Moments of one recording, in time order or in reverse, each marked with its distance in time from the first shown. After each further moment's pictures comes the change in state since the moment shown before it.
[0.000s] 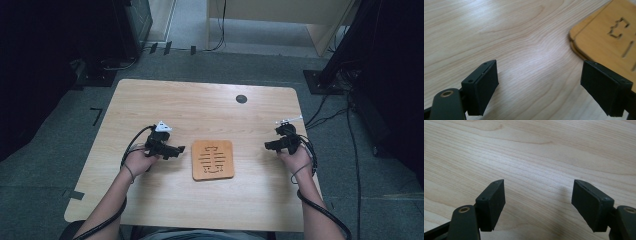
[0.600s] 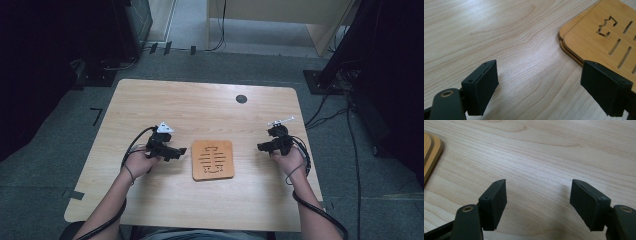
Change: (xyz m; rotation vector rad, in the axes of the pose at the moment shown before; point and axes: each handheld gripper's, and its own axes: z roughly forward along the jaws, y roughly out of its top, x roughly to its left) left arm -0.008 0.000 -0.002 0.013 -0.009 0.019; right arm 0.024 0.002 0.006 0.004 0.030 -0.007
